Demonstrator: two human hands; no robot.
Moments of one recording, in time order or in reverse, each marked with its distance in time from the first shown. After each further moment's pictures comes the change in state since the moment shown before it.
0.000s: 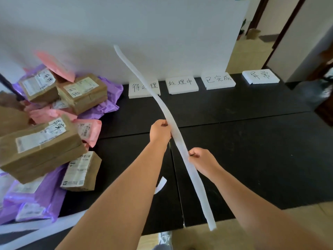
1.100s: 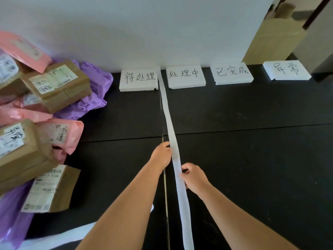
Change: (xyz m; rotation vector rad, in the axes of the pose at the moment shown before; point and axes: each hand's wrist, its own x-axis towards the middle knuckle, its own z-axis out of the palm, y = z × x) left_hand 0.086 -0.055 0.063 0.332 -0.285 -0.168; right_hand 0.110 0.041 0.033 -0.003 -0.204 0.205
